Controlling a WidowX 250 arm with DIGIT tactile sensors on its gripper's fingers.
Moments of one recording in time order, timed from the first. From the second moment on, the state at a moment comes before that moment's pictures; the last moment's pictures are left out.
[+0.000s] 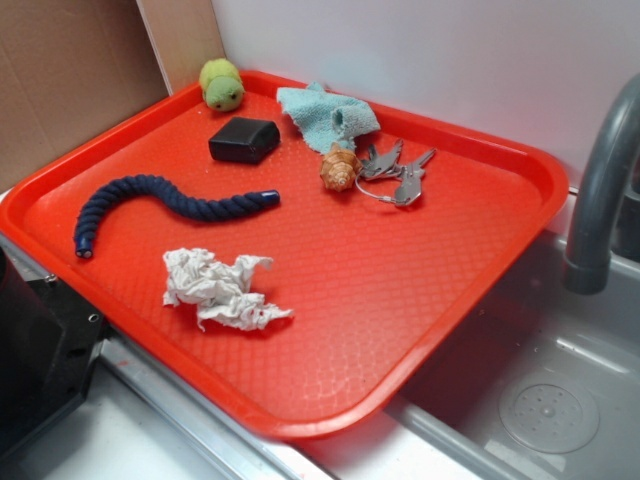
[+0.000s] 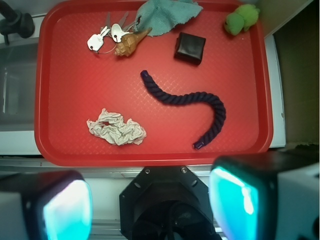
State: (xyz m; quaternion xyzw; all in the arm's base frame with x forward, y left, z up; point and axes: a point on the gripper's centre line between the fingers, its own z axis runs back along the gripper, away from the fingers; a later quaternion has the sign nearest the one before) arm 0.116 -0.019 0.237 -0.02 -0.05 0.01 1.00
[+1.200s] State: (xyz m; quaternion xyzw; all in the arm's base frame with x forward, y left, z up) arm 0.167 0.017 0.181 -0.01 -0.08 0.15 0.99
